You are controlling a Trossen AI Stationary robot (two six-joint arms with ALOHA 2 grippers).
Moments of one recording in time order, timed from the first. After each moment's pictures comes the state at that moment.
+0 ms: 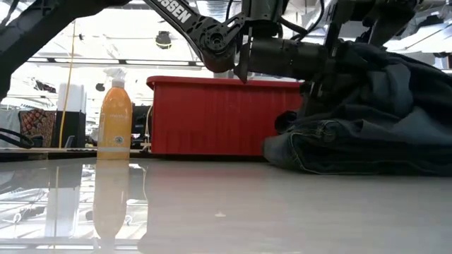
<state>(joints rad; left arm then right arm) 0.01 2.33 1.64 0.66 0.03 -1.08 -0.28 0.94 1.02 -1.07 -0.23 0.00</state>
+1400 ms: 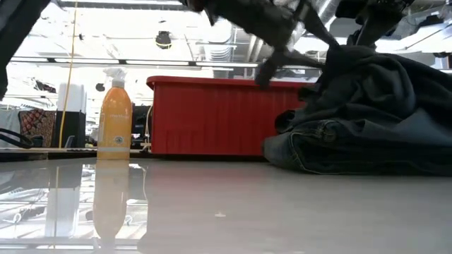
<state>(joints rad) 0.00 2.04 1.64 0.01 0.03 -0.80 -0.25 0.95 1.02 -0.99 -0.18 0.00</state>
